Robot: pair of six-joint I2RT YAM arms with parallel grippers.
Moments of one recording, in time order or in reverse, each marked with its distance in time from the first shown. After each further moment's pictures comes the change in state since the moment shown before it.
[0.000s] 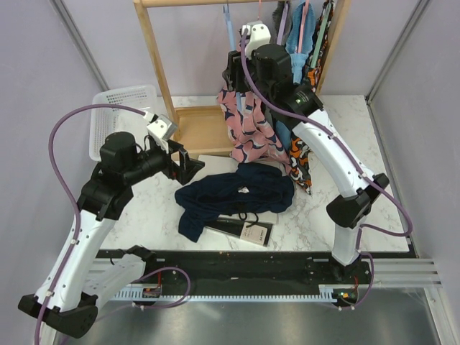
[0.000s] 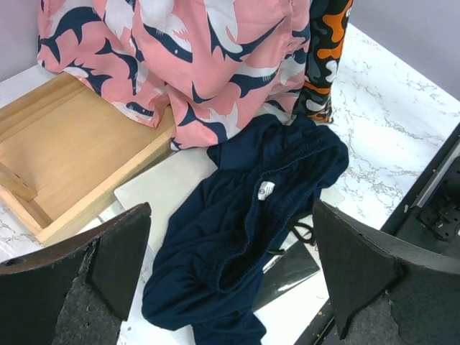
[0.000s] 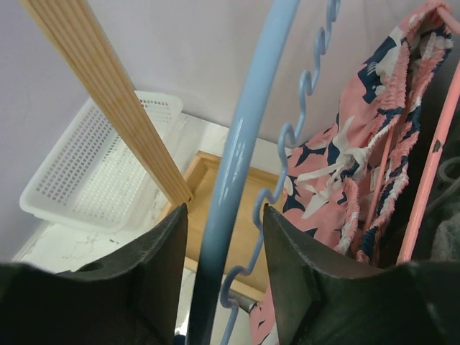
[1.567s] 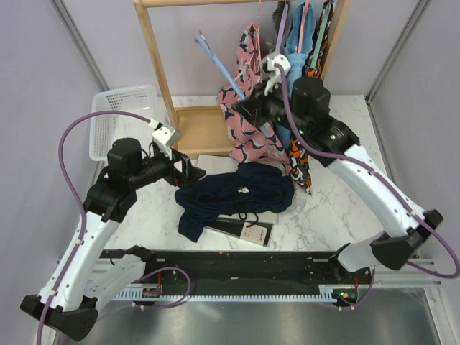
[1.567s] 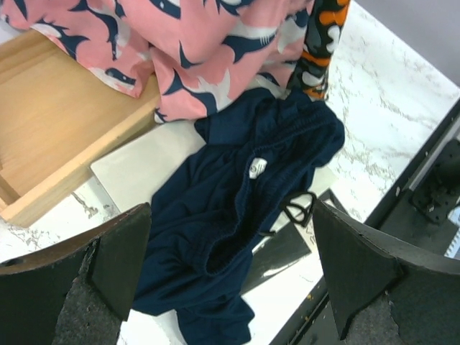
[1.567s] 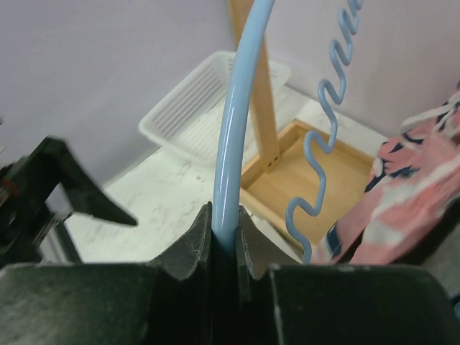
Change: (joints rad) left arm 0.005 -0.030 -0.098 0.013 0.015 -0.035; right arm -0.005 -0.417 -0.570 0.233 -0.337 0.031
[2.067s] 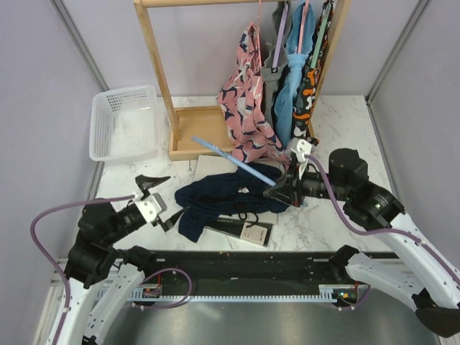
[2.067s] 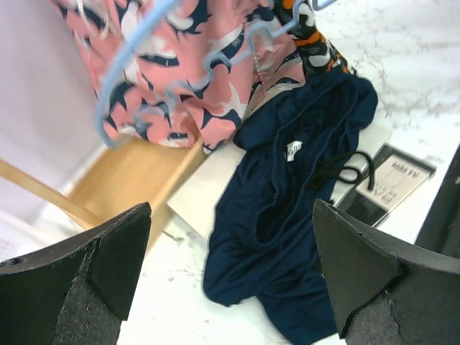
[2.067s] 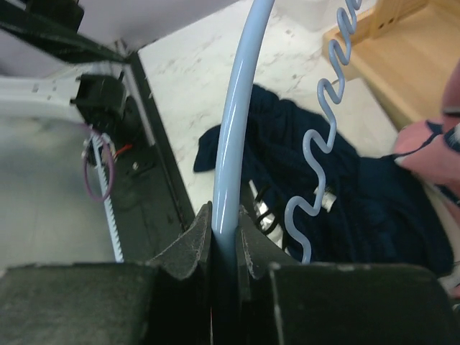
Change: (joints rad) left arm 0.003 -0.492 -0.274 -0.001 0.054 0.385; right arm 0.006 -0.590 -0.634 -0.180 -0.354 -0.126
